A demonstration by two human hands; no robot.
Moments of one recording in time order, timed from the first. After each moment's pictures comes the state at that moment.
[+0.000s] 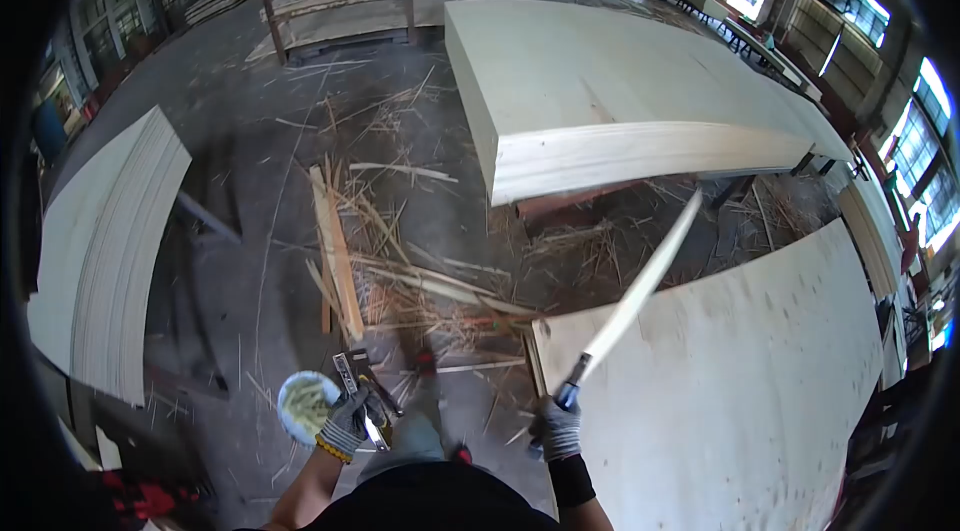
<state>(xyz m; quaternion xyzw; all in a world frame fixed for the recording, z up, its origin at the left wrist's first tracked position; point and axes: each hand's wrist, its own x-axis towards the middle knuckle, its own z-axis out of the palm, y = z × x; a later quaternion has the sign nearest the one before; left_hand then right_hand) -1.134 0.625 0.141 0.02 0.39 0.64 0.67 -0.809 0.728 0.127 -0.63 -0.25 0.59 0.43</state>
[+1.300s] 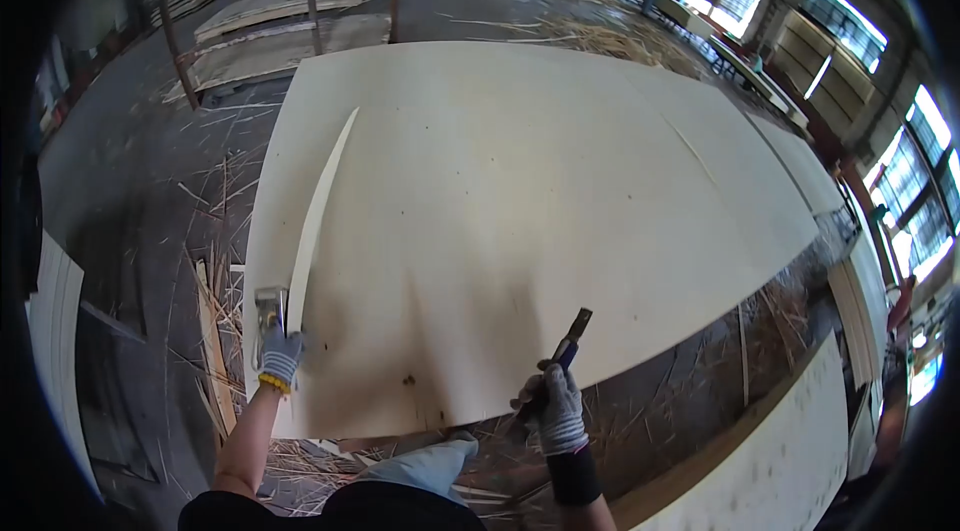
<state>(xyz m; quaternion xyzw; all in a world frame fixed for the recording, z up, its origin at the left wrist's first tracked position) -1.058 1.616 0.120 0.37 0.85 0.36 0.11 -0.631 1.654 0.234 -0.45 -0.19 0.69 0.54</state>
